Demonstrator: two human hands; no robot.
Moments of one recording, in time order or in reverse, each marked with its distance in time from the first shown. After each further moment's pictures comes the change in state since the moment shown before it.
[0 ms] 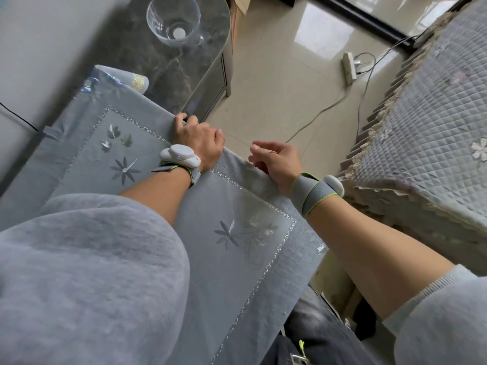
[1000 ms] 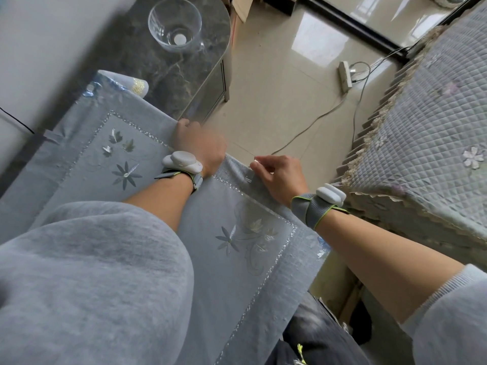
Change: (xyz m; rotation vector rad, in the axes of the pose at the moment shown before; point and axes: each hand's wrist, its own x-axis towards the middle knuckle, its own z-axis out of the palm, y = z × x) left_hand 0.000 -0.003 0.003 -0.031 0.041 -0.009; right_hand -0.009 0.010 -0.011 -0.860 0.056 -0.511
